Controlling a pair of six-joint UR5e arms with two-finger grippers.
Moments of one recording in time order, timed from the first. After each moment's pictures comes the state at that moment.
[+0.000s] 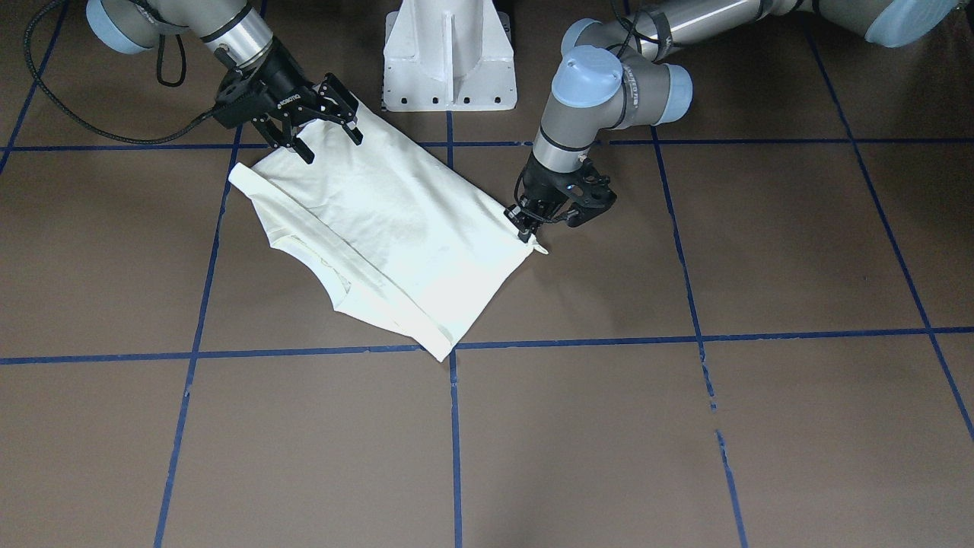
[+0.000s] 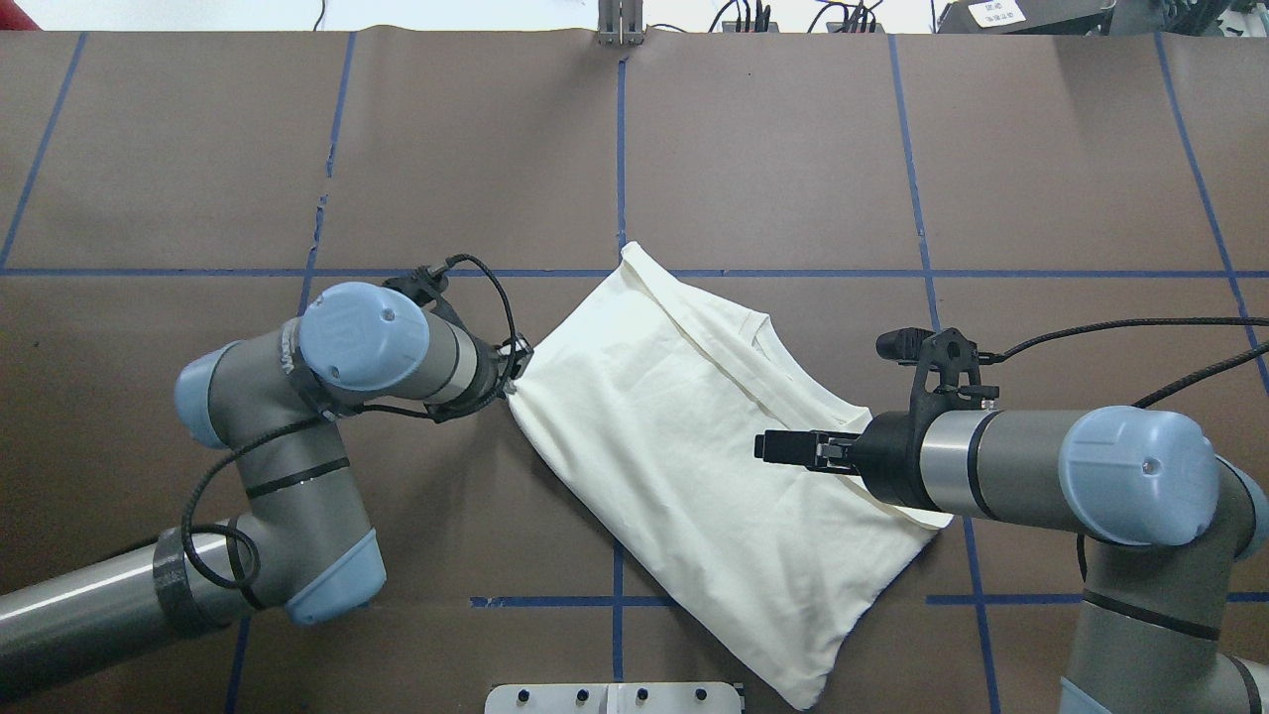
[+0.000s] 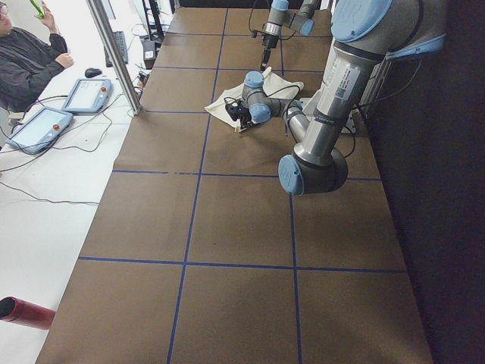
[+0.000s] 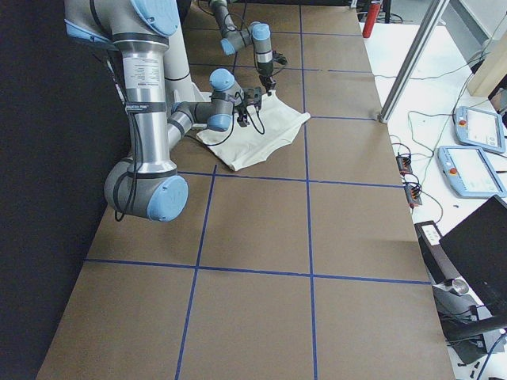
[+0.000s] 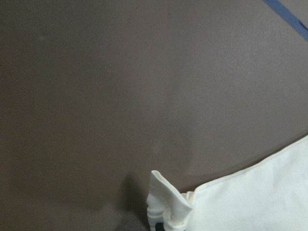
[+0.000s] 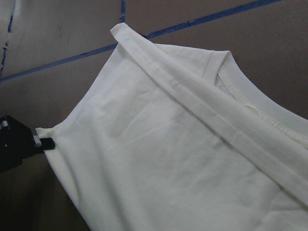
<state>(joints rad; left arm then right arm) -0.52 -2.09 -1.66 -1.91 -1.77 -1.86 0.39 -1.48 2.09 -0.92 1.68 1.44</state>
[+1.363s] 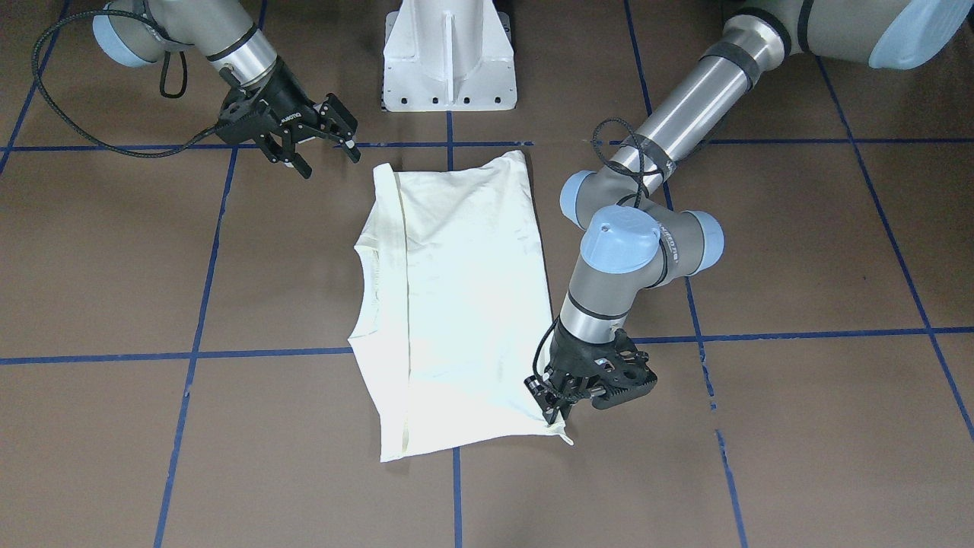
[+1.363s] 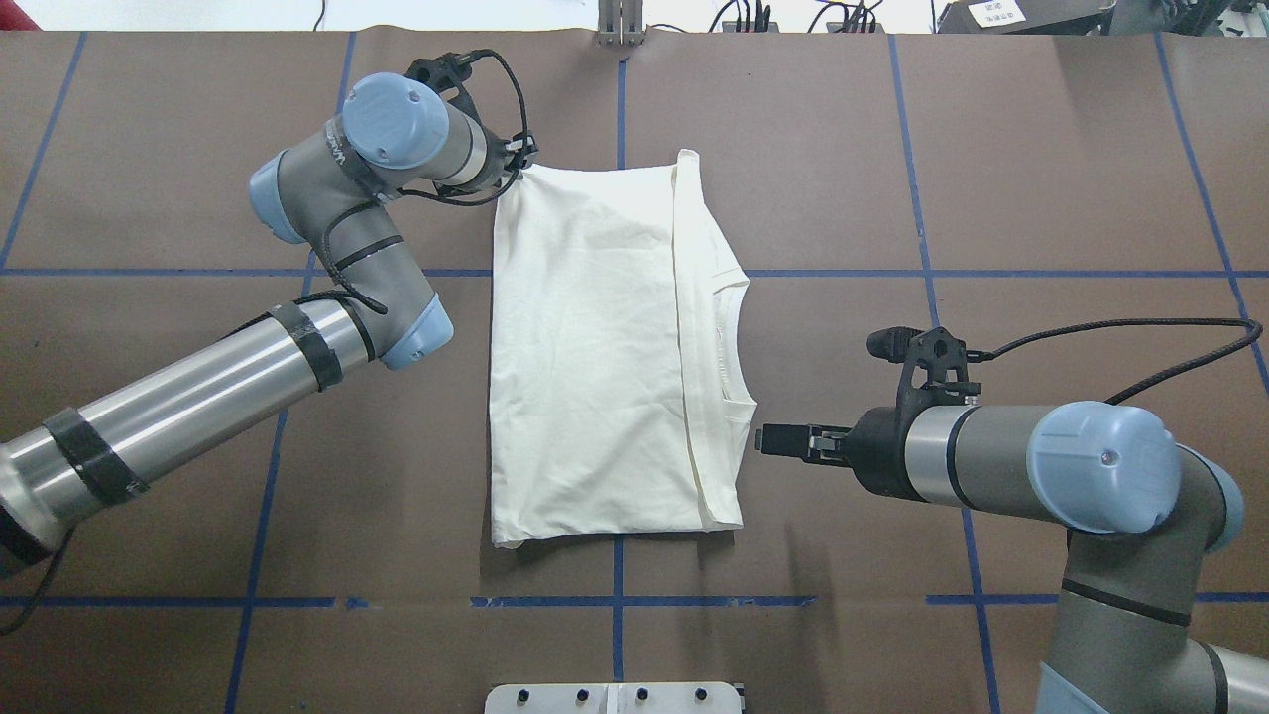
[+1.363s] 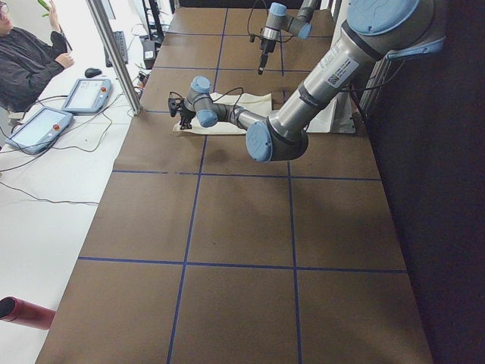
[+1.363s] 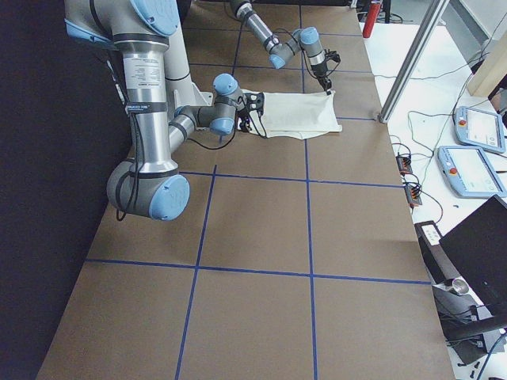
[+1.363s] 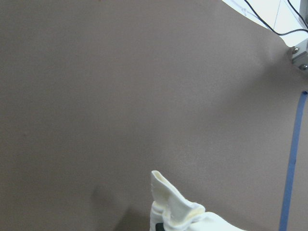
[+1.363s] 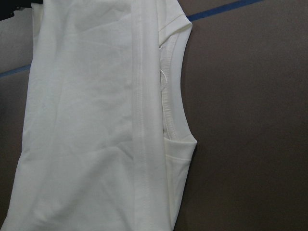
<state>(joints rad) -0.76 -2.44 -0.99 -2.32 -1.73 -1.47 0.40 -1.46 2.02 -0.92 1.67 1.44</state>
